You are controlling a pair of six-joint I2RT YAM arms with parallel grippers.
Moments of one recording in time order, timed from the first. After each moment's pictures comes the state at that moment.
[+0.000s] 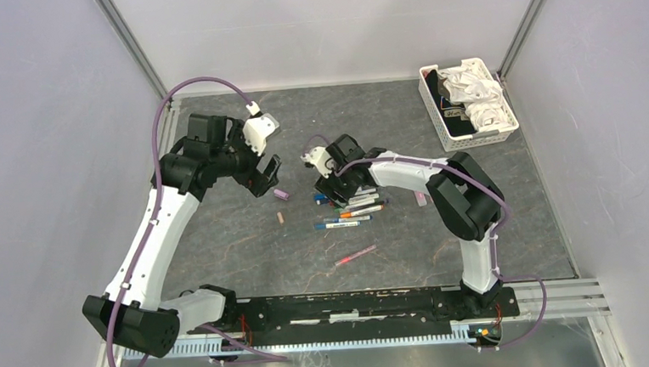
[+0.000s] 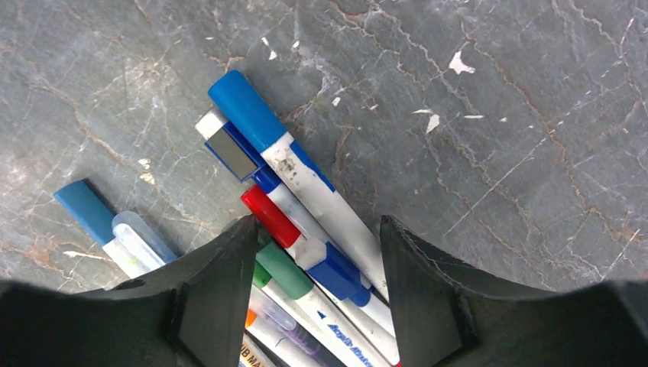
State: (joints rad) left arm -0.30 1.19 1.31 -0.90 0.35 0.48; right arm 0.73 1.96 1.31 -0.37 -0.14 -0.27
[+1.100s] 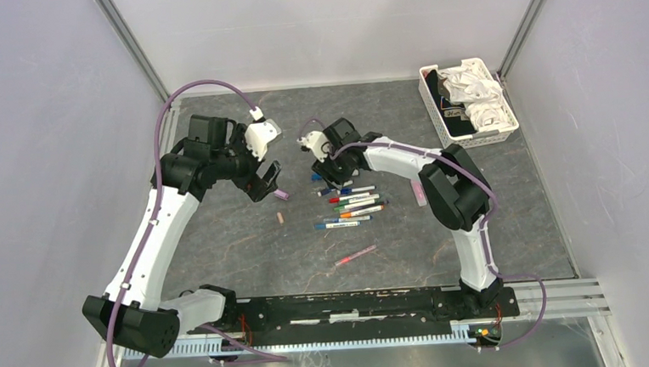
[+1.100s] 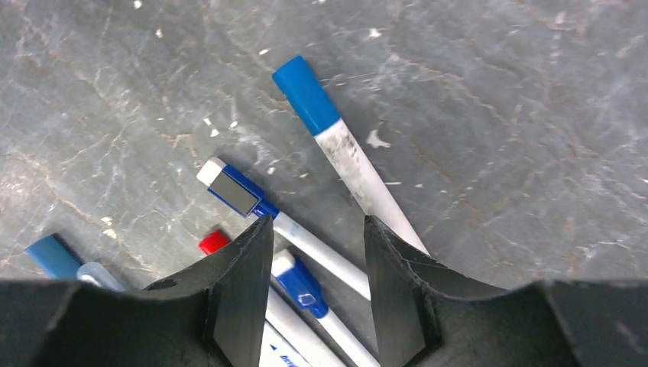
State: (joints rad) left arm -0.30 1.19 1.32 -0.95 0.38 0.54; right arm 0.68 2.08 1.51 -0.43 -0.18 -0.31
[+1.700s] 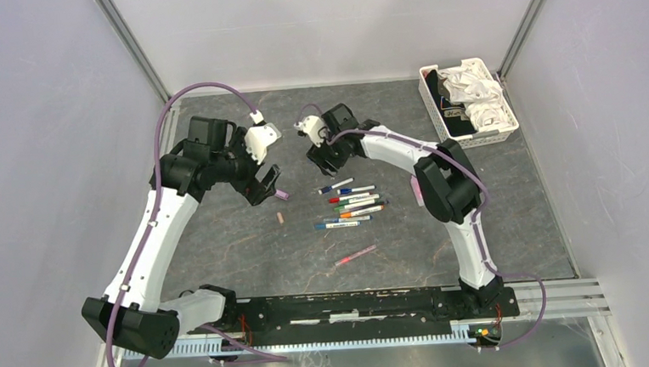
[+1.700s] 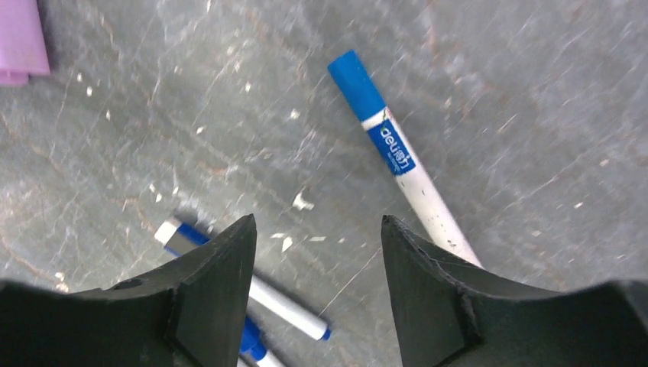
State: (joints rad) left arm -0.30 1.18 1.32 -0.99 0.38 0.55; right arm 0.64 2.16 1.66 -0.44 -0.19 -0.35
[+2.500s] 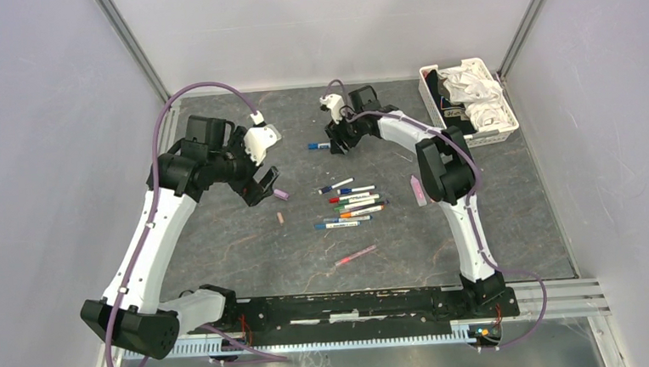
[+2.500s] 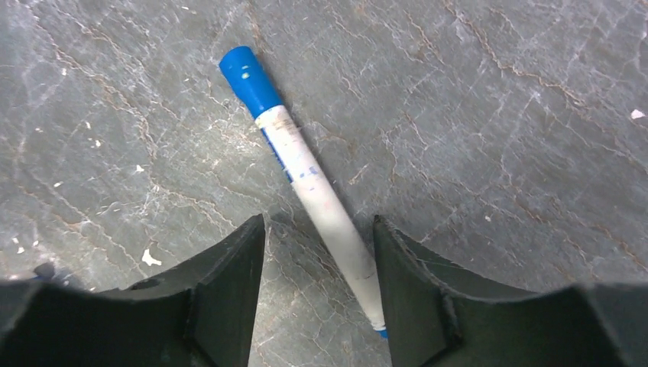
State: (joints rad) left arm -0.30 1.18 1.34 -1.03 0.37 0.60; right arm 0.44 2.38 1.88 -0.36 -0.49 -0.36
